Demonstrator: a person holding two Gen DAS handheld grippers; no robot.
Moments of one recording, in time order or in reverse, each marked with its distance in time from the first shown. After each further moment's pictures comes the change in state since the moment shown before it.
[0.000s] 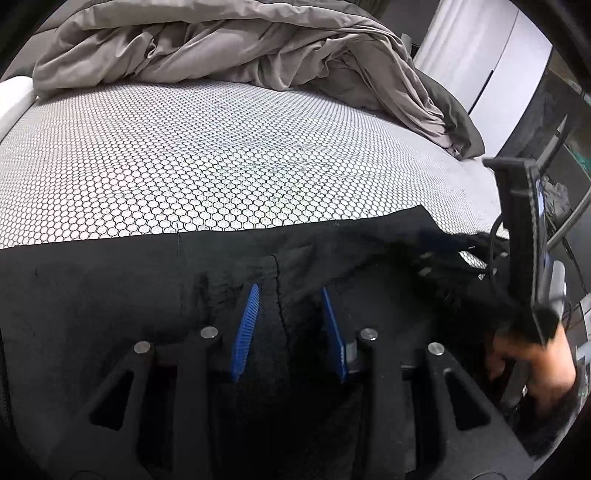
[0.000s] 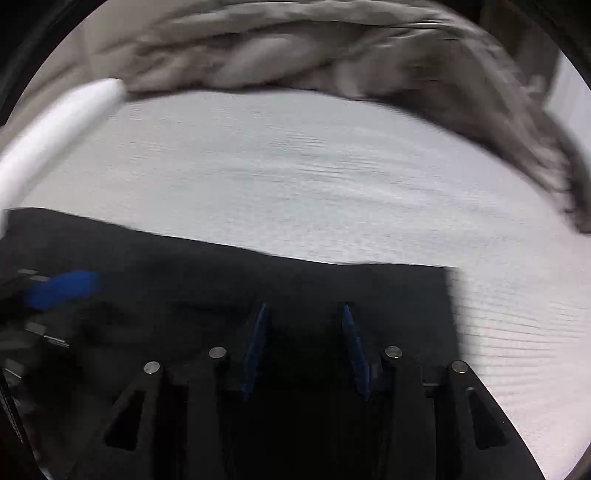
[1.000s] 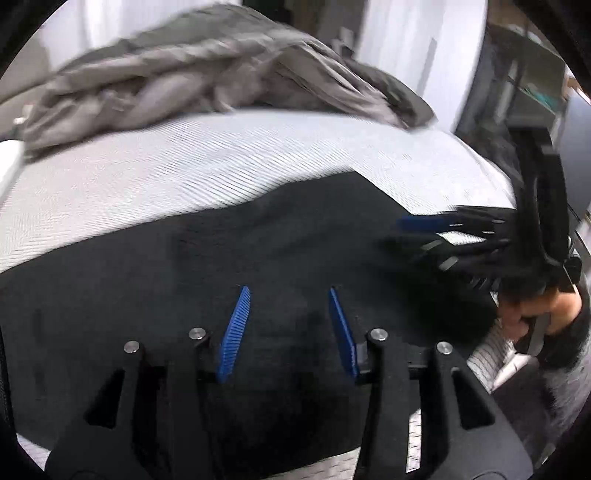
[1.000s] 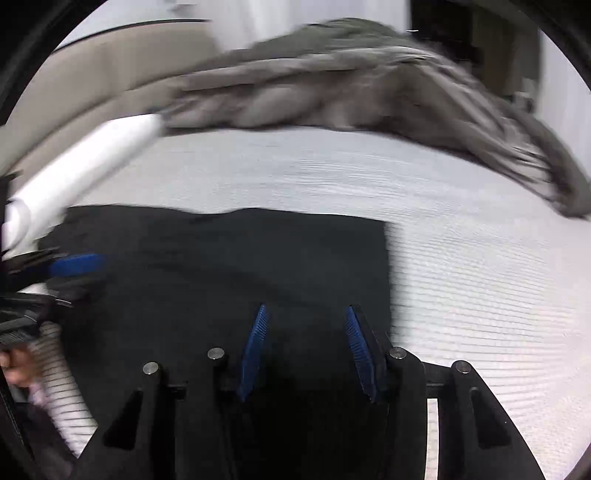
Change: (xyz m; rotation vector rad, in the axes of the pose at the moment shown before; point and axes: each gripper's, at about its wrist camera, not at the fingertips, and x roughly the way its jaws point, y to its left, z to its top) left arm -0.074 -0.054 -0.063 0.244 -0.021 -0.061; right arm -0.110 -0.013 -0.086 0.002 -0.140 0.263
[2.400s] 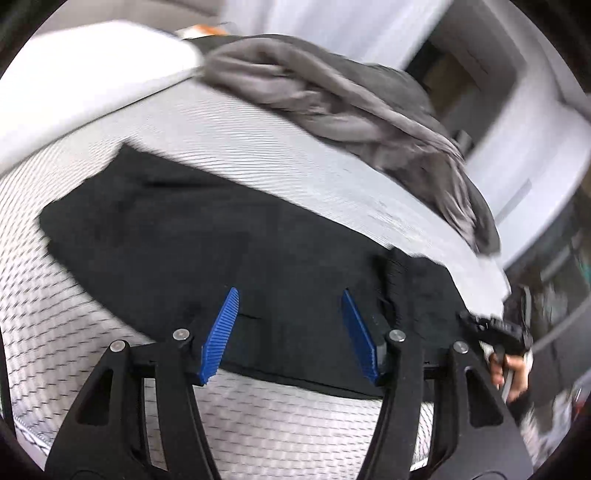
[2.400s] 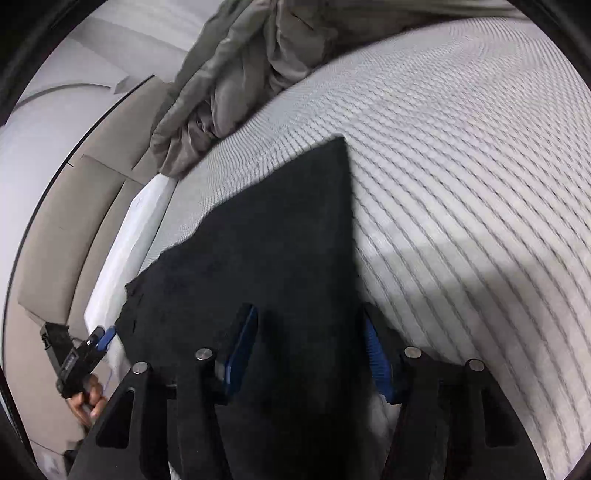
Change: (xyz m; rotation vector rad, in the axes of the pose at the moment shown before) left arm -0.155 0.188 -0.099 -0.641 -0.208 0.174; right arm 0.012 -0.098 -0.051 0.516 0.092 0.341
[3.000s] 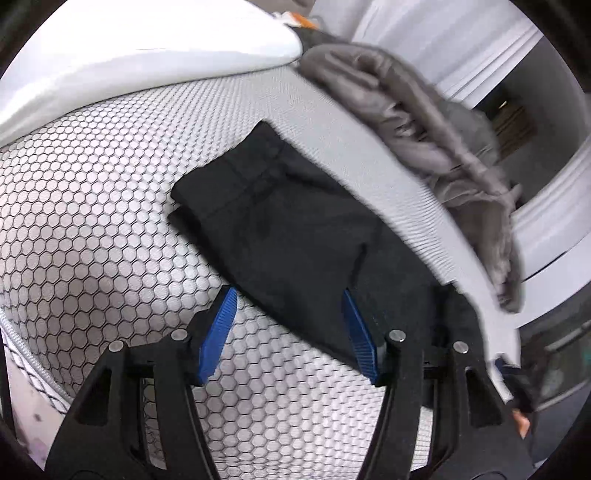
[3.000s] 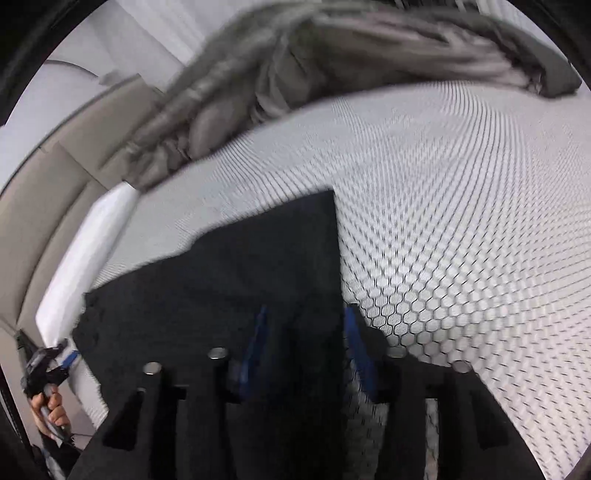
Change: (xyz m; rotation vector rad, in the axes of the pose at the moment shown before) left arm -0.018 0.082 -0.005 -0.226 0.036 0.137; right arm -0.059 0.018 0.019 -0.111 -0.141 -0.213
